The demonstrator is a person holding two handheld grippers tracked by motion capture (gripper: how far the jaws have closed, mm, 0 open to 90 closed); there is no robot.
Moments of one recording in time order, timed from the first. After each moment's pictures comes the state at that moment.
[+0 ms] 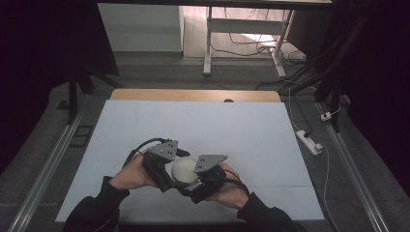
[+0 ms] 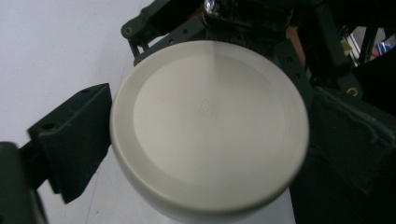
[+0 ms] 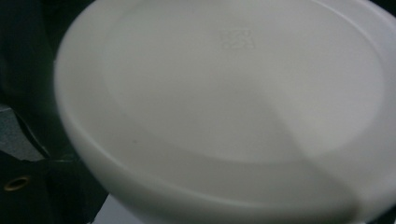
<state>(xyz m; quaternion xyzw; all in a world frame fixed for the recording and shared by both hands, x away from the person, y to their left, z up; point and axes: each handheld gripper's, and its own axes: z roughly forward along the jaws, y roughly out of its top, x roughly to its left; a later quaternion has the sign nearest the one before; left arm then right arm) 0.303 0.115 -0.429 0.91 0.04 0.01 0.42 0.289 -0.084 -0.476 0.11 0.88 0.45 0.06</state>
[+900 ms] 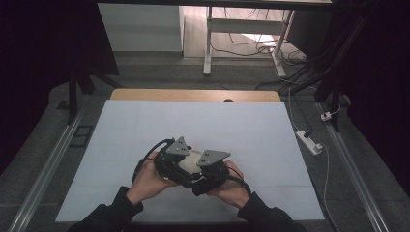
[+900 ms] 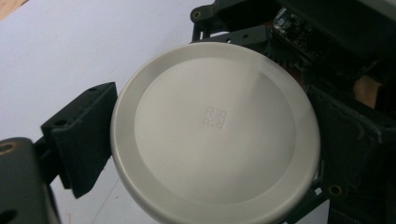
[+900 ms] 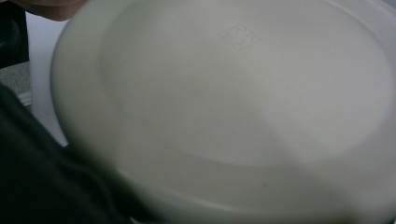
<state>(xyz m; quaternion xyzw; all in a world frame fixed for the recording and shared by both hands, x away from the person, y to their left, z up) 0.295 0.084 -0.431 0.88 0.21 0.09 0.40 0.300 -0.091 -0.478 0.18 0.88 0.44 0.11</state>
